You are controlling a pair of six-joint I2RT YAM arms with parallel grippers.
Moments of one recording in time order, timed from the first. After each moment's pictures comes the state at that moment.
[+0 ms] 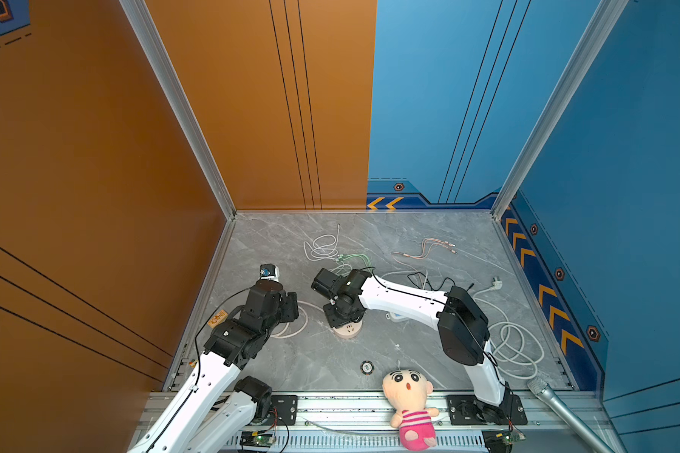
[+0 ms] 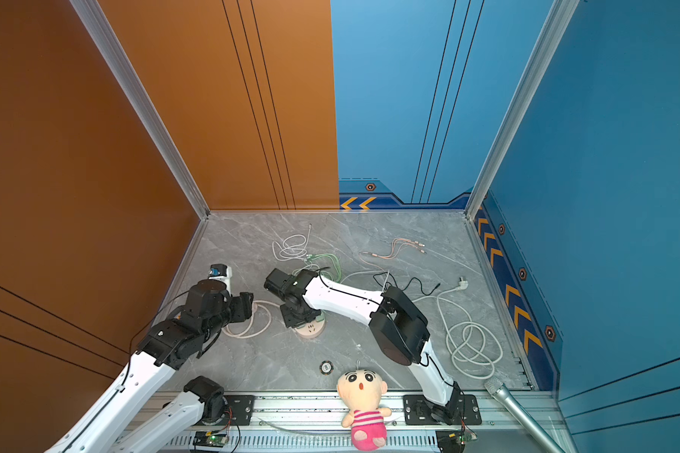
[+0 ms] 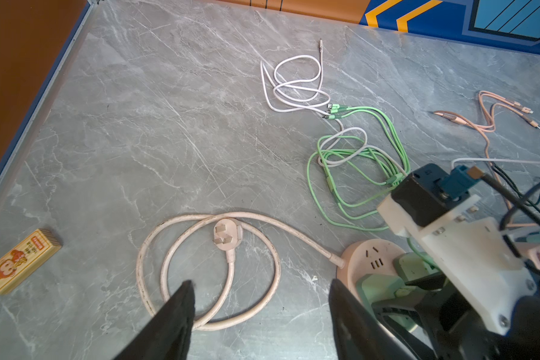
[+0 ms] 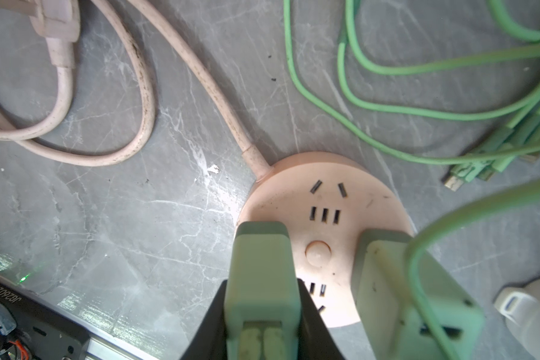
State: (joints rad) left arm -0.41 0.73 0.74 -0.73 -0.26 -0.41; right arm 1.05 2.11 1.76 -0.99 -0.01 0.60
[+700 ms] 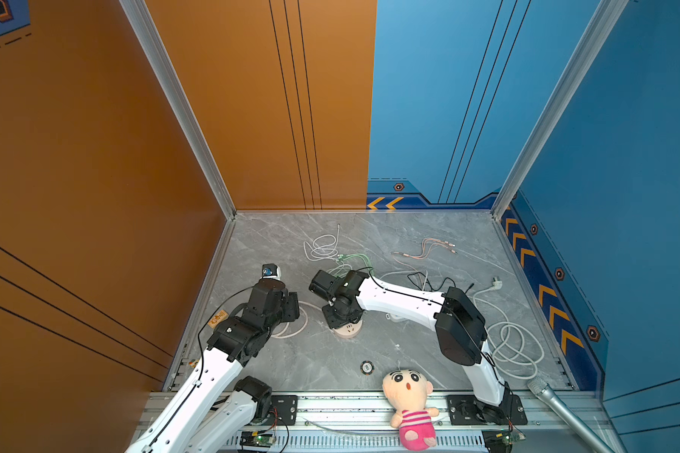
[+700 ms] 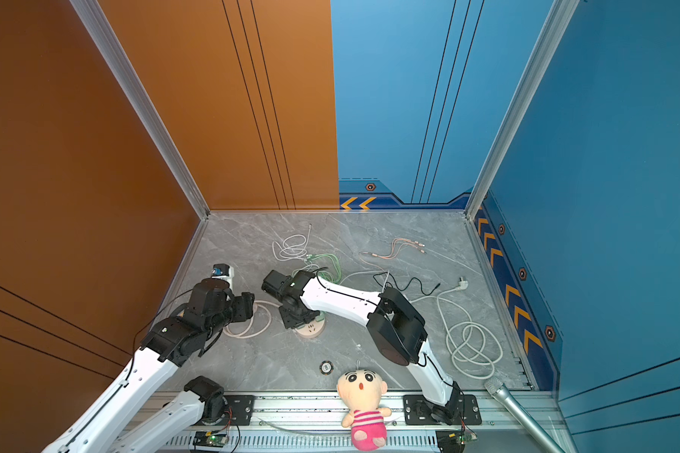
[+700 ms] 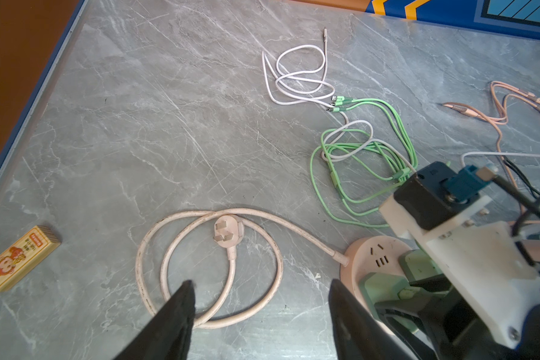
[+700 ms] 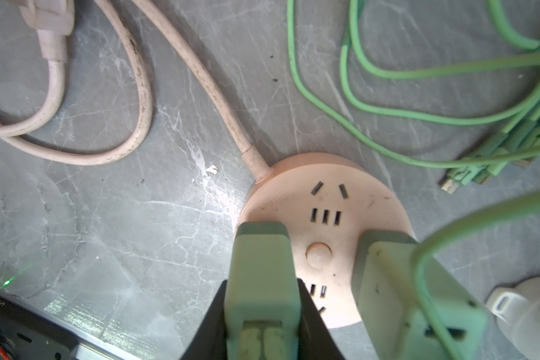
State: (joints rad) left arm -0.41 0.76 0.74 -0.73 -0.26 -0.41; right arm 1.06 2.13 1.78 -1.01 0.02 0.59
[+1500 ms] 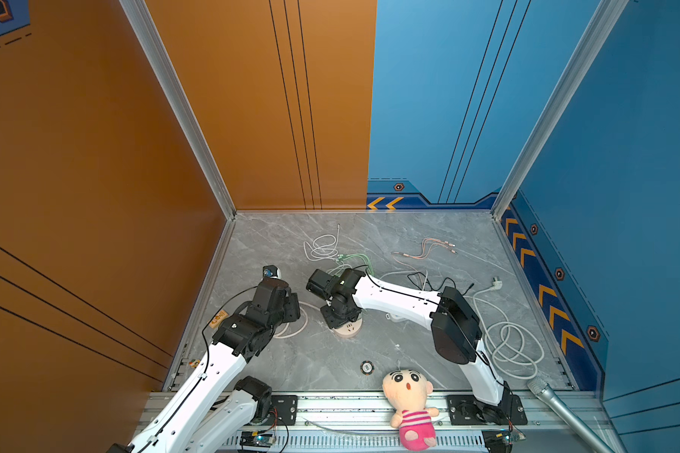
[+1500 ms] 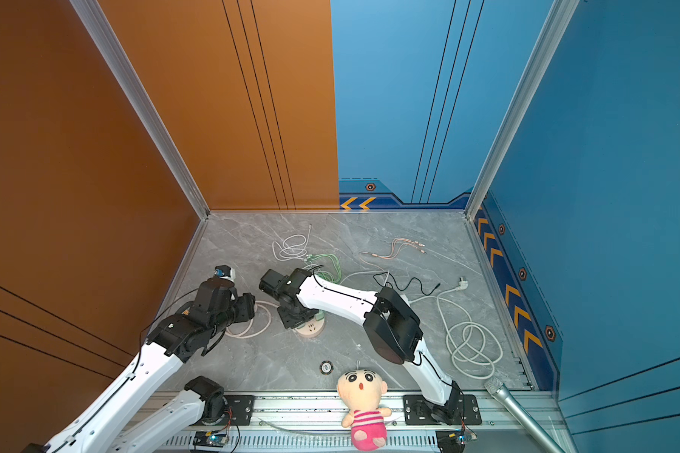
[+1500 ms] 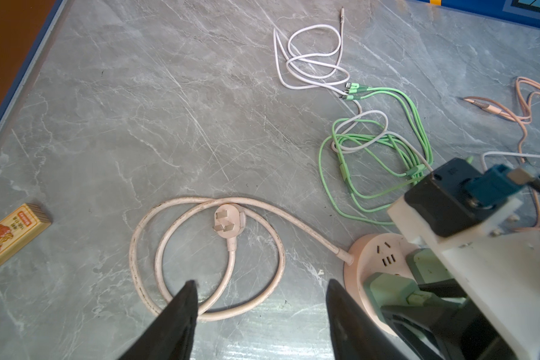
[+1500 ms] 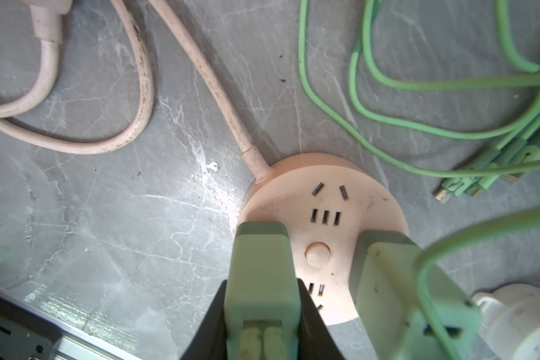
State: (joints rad) left arm -0.41 0.80 0.72 -0.74 -0.26 -0.47; right arm 1.06 2.18 1.88 -1.10 0.03 0.51
